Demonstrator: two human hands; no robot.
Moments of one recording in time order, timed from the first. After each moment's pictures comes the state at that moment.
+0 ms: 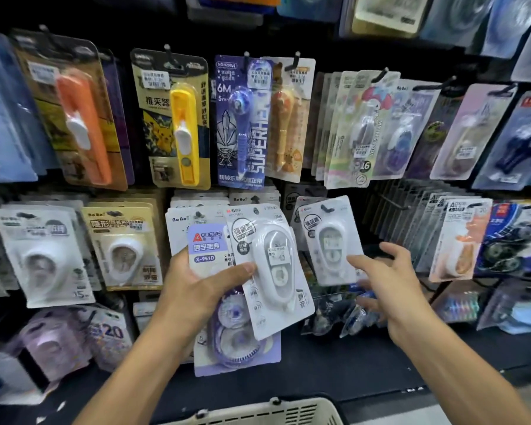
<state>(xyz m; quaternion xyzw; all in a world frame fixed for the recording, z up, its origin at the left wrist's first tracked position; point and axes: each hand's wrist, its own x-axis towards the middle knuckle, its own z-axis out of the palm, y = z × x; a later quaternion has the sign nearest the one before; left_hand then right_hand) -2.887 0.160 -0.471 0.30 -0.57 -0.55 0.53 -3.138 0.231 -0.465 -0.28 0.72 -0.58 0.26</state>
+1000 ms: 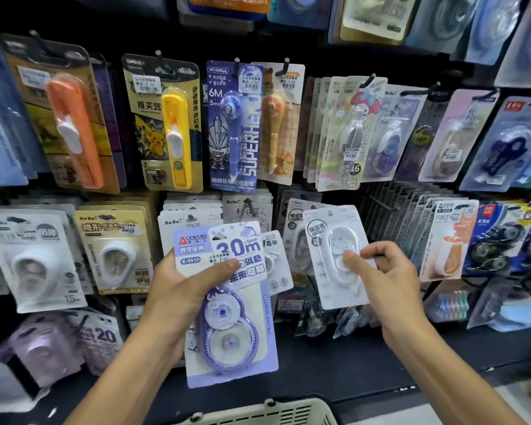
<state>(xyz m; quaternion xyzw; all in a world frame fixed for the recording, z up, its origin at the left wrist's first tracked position) -2.886 0.161 -0.469 0.30 -0.49 -0.60 0.55 -3.146 0.235 -0.480 -0.35 0.66 -0.64 0.17</state>
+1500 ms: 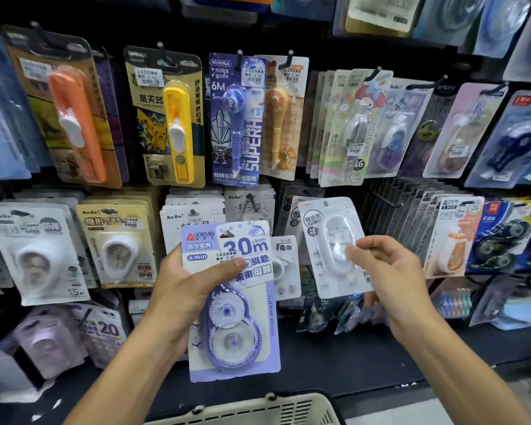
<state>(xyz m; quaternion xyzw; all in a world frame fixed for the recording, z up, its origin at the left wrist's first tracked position) -2.888 0.160 -0.473 0.29 -0.50 -0.61 0.53 -3.150 0.237 -0.469 -0.35 0.65 -0.64 0.20</state>
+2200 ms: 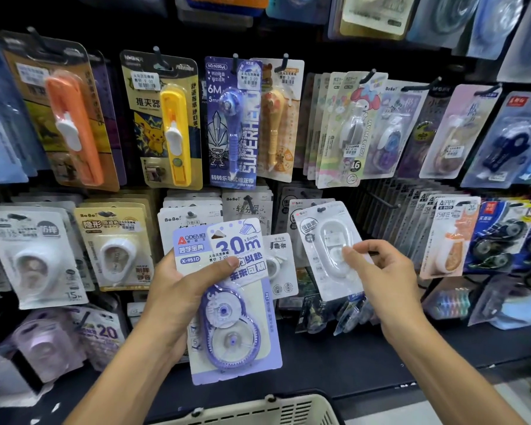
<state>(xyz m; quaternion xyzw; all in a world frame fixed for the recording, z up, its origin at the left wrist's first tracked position) -2.886 0.164 -0.472 0.31 -0.47 -0.62 0.55 -3.148 0.234 -0.477 -0.34 0.72 -0.59 0.14</state>
